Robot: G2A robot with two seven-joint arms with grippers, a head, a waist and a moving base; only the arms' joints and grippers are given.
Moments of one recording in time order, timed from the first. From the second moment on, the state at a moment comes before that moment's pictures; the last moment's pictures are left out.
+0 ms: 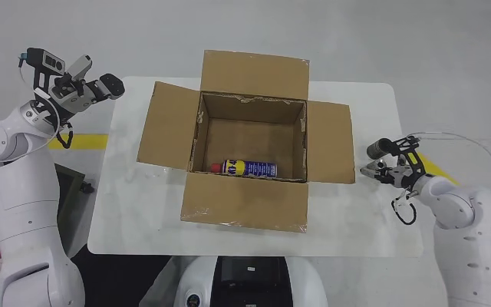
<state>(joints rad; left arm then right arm) 0.79 -1.07 -1.82 -1.18 -0.40 -0.18 -1.27 -1.26 -1.08 1.77 -1.48 -0.97 -0.59 0.82</state>
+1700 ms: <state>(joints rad) 0.79 -1.07 -1.82 -1.18 -0.40 -0.18 -1.27 -1.42 -1.02 1.84 -1.77 -0.90 -0.53 0.84</state>
